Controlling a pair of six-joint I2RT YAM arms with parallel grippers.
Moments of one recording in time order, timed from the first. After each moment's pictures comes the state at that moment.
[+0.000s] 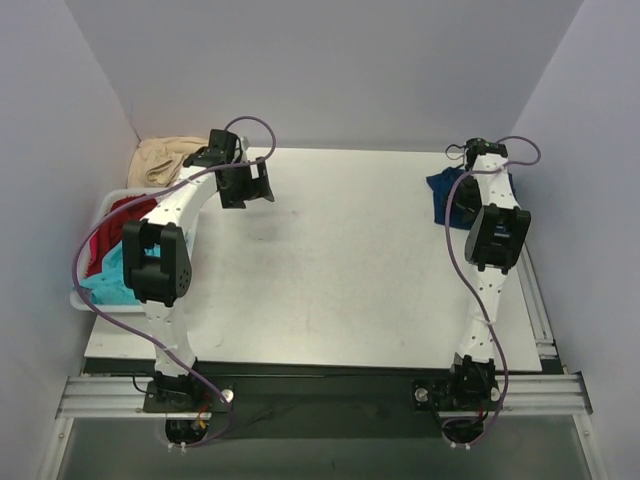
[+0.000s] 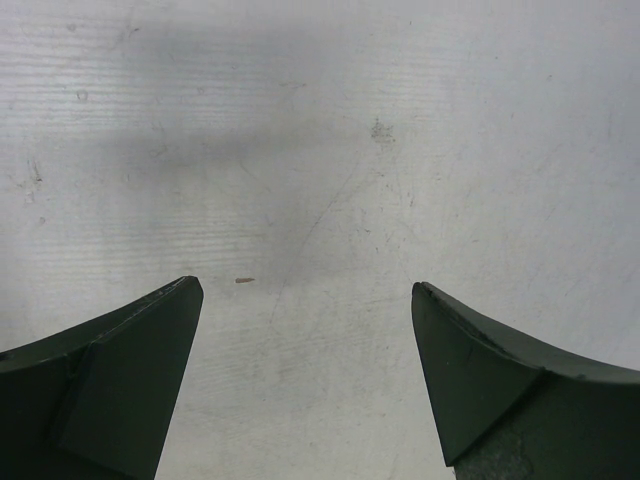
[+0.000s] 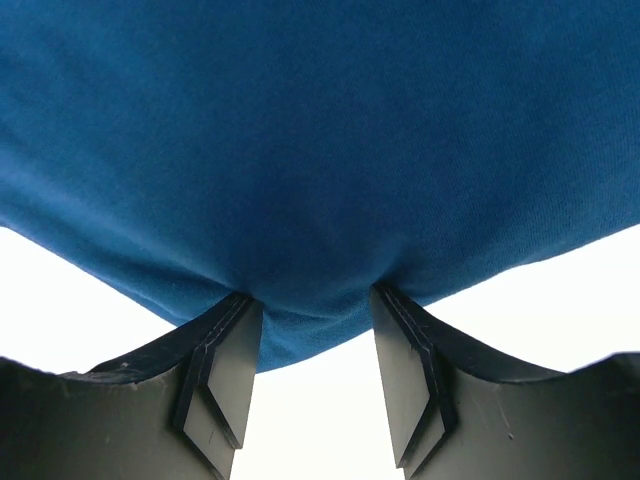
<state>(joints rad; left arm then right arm) -0.19 2.01 1.74 -0.71 0.20 -0.38 -0.14 2.54 2.34 -1.23 0.17 0.55</state>
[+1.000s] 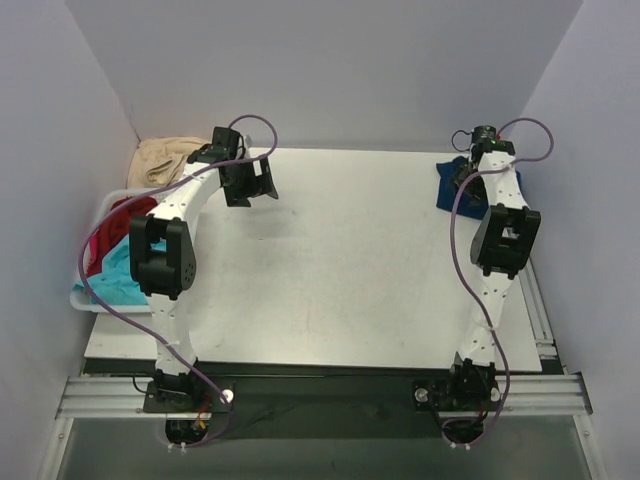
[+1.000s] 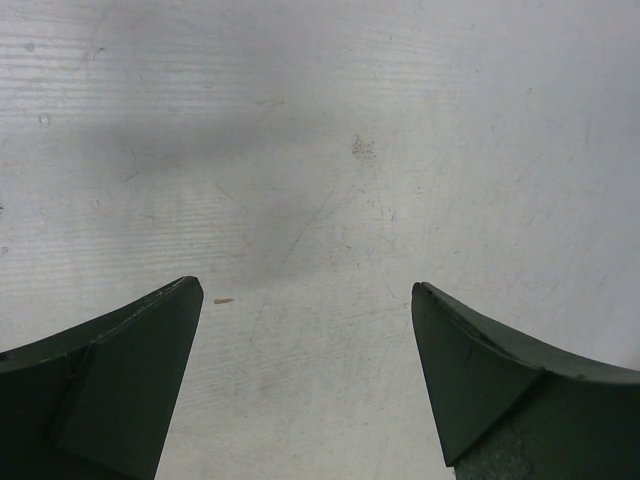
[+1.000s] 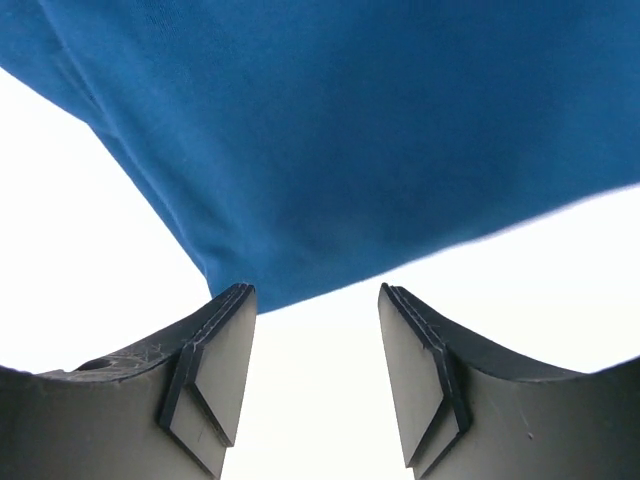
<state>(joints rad) -0.19 2.09 1.84 -0.73 0.24 -0.41 -0.16 2.42 2.24 -0.98 0.21 0.55</state>
